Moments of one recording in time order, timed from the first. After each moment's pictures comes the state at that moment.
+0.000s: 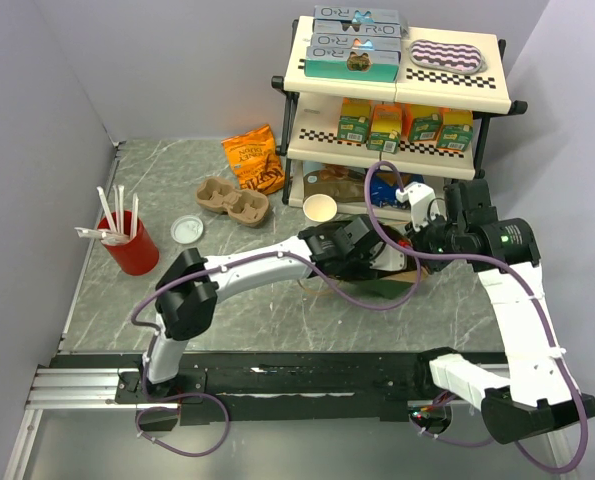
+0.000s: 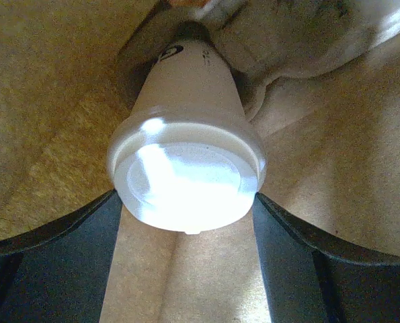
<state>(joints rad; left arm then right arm) -1.11 1.99 1.73 -0.54 -0.29 0.69 0.19 1.05 1.42 -1.35 -0.20 -0.40</state>
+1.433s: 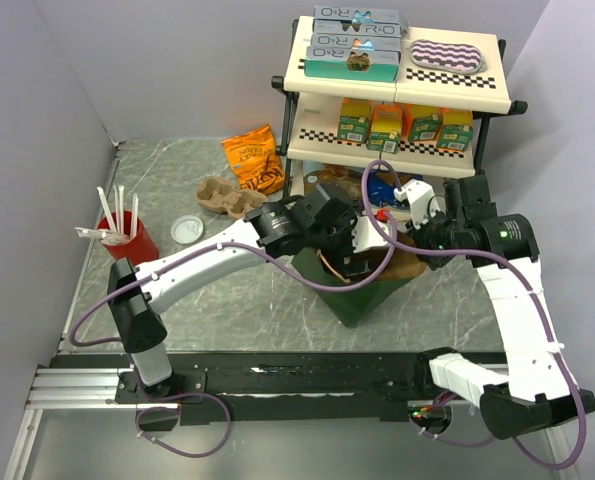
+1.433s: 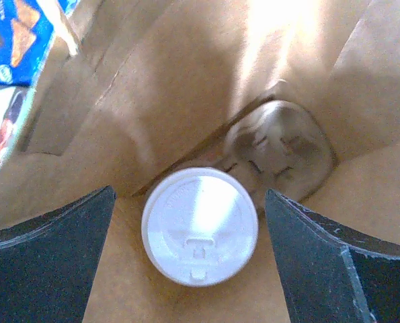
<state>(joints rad) -1.05 1.75 1.75 -0.70 0.14 0.51 0.18 1.07 1.43 -1.35 -0.15 -0.46</state>
